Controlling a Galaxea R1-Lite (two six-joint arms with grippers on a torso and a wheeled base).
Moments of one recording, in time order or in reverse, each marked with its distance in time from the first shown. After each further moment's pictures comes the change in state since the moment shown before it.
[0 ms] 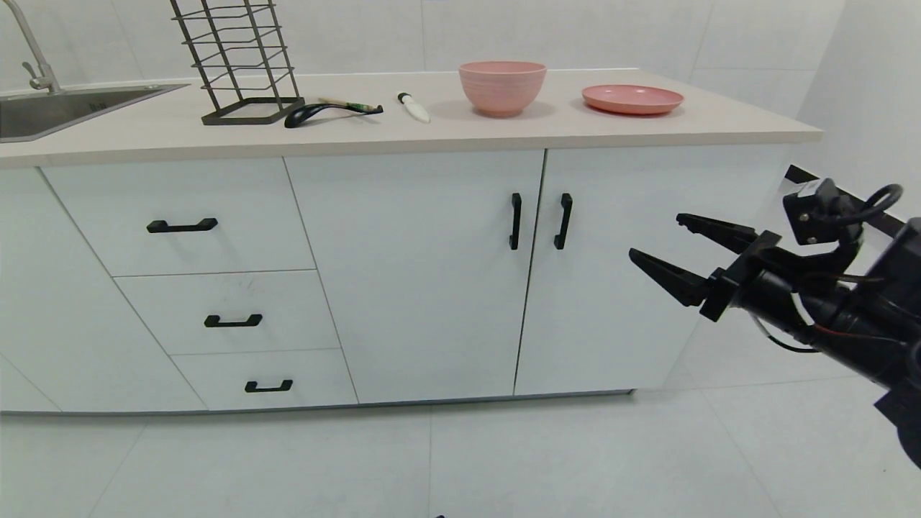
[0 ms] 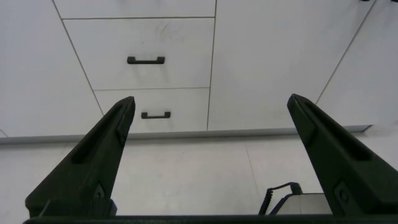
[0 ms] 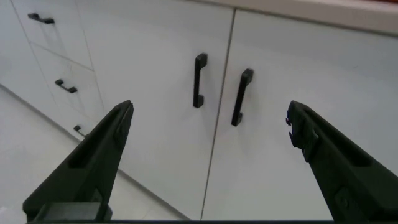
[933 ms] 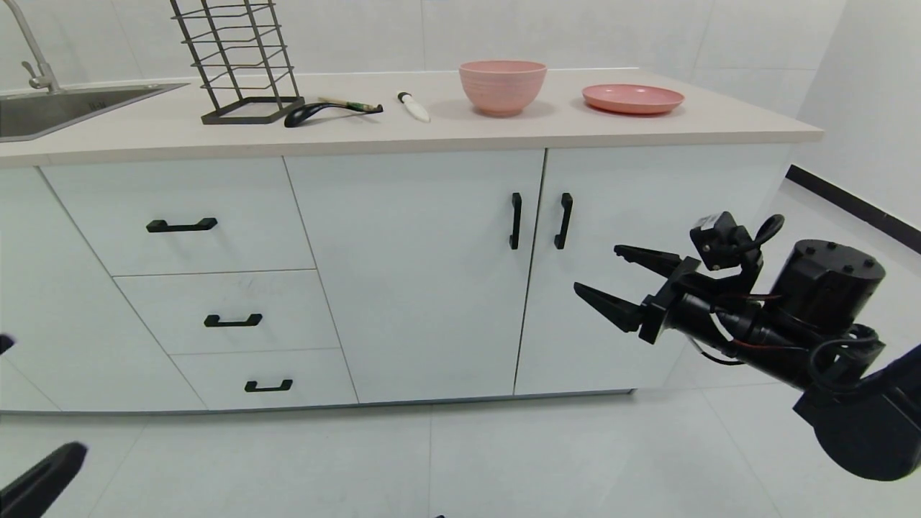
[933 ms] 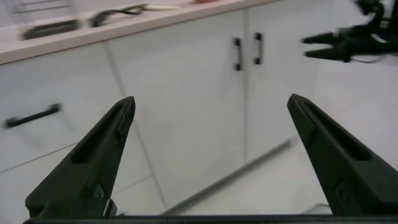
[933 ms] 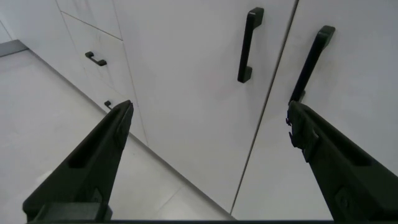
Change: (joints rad) left arm -0.140 0.557 -0.282 -0.450 -0.420 0.111; right arm 0.099 0.174 -0.043 -0.042 0.009 0.000
